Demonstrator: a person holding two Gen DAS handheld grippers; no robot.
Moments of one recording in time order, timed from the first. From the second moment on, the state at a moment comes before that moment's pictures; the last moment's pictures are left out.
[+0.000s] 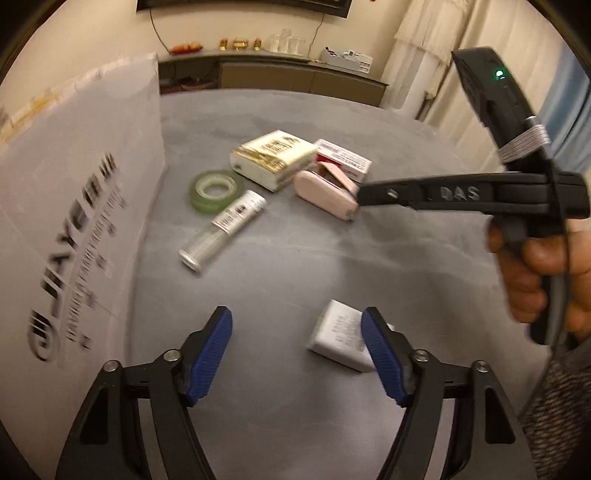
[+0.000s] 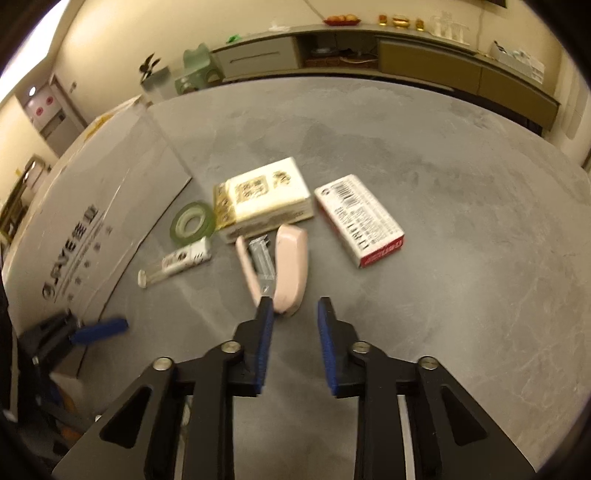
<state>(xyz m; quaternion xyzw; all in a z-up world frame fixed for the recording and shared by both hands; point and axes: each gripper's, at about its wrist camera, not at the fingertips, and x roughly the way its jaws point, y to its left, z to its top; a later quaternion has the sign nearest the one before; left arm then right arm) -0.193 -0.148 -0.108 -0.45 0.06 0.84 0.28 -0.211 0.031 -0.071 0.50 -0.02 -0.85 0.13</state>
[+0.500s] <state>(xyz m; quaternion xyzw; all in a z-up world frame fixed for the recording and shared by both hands) -0.176 -0.142 -0.086 -0.45 0.09 0.84 0.29 -0.227 0.044 -0.091 0.49 -0.12 -0.85 0.14</state>
